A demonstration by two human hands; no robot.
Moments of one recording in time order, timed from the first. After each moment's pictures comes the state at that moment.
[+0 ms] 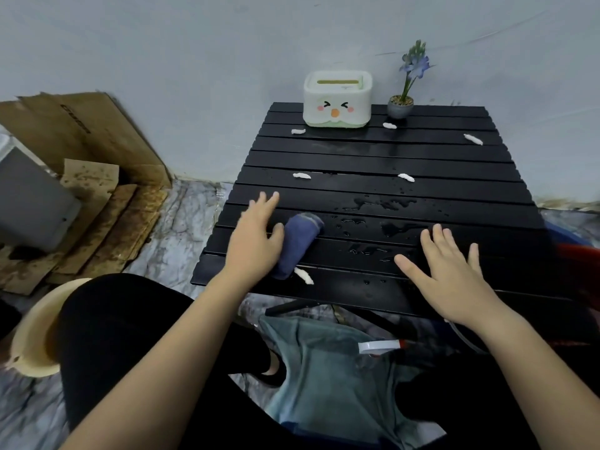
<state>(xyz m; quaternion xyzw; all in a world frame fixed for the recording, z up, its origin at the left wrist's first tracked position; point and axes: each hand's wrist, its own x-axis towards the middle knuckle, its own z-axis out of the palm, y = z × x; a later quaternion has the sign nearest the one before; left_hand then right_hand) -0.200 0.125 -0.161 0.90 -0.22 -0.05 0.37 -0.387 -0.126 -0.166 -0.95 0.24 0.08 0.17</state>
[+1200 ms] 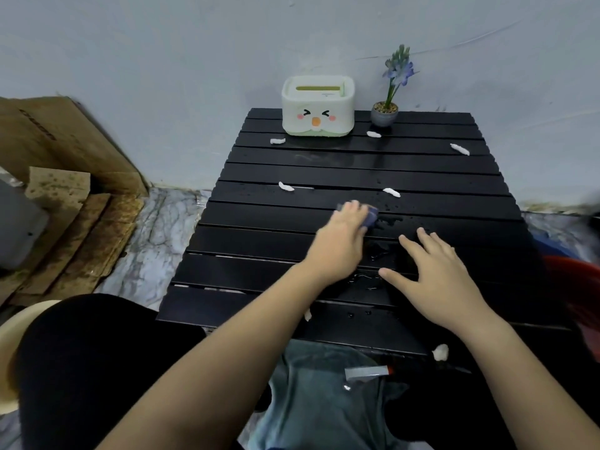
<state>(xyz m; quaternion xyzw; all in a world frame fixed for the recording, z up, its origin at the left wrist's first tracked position) -0.210 -0.030 -0.178 0.85 -0.41 -0.08 0.31 -0.354 -0.146 -0.156 -0.95 0.25 0.04 0.18</state>
